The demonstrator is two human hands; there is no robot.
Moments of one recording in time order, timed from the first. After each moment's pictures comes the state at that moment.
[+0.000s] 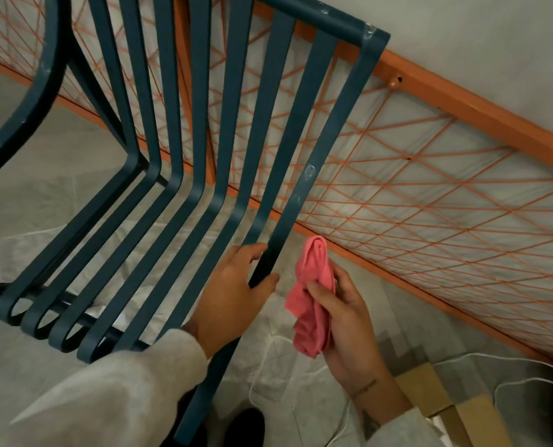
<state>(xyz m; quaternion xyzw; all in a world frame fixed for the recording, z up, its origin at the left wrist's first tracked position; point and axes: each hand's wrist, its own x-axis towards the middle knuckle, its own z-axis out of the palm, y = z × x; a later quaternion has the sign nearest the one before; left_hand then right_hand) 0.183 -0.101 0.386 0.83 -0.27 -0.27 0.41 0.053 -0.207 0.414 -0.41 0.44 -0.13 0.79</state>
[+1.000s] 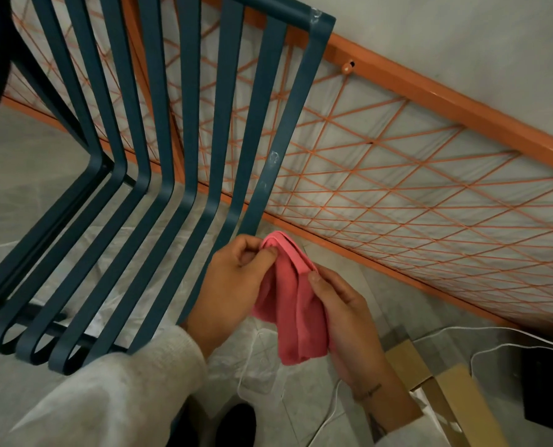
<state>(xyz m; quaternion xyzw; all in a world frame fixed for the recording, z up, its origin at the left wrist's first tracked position) 0.151 -0.131 0.425 0.71 -0.10 -0.40 0.57 0.013 -0.213 0.428 -0.53 0.45 -0.13 0.70</state>
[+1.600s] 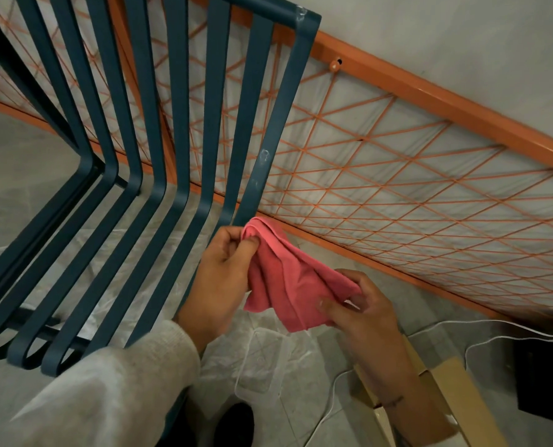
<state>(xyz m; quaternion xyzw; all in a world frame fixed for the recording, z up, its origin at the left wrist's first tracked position) 0.151 -0.134 0.424 0.66 -0.04 -0.41 0.63 -0.020 -0.226 0.436 -0.59 0.50 -0.14 0.62</state>
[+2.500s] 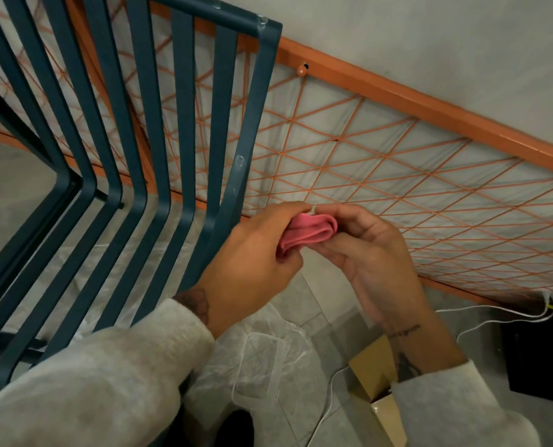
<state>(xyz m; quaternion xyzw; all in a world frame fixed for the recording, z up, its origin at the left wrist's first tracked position) 0.145 -0.172 0.466 0.72 -0.50 -0.21 0.43 0.017 -0.273 0.493 -0.51 0.36 -0.24 0.75</state>
